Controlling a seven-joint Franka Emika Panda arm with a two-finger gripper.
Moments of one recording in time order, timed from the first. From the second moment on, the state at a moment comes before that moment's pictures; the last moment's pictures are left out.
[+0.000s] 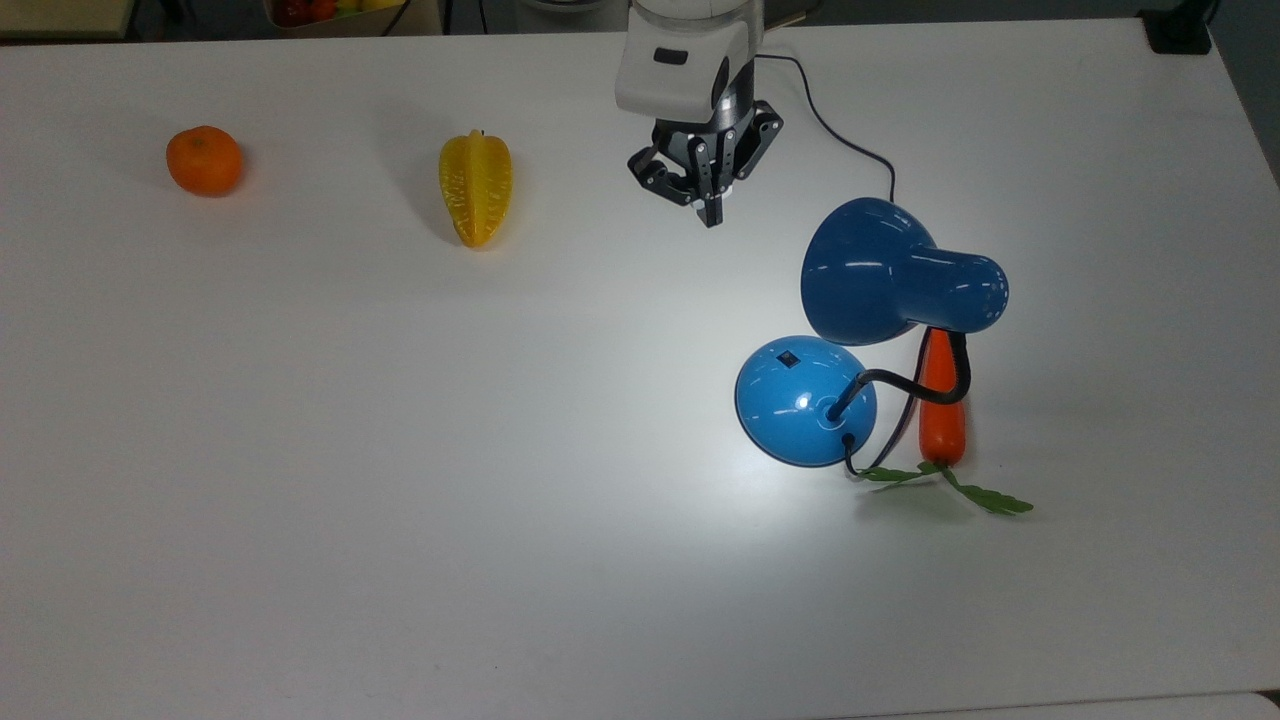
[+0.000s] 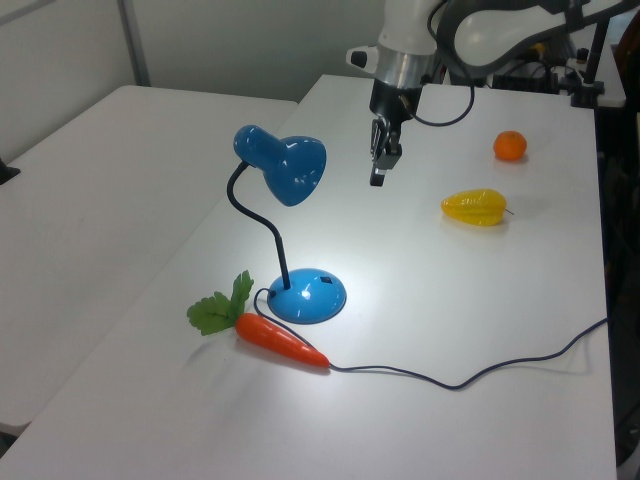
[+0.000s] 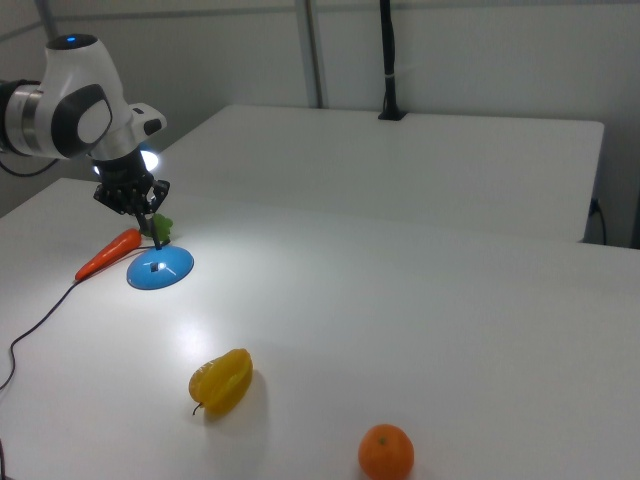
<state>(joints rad) 0.28 0.20 0.01 -1.72 0.08 2.11 -0.27</state>
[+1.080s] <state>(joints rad) 0.35 0.35 0.01 -1.77 0.08 2.42 -0.29</state>
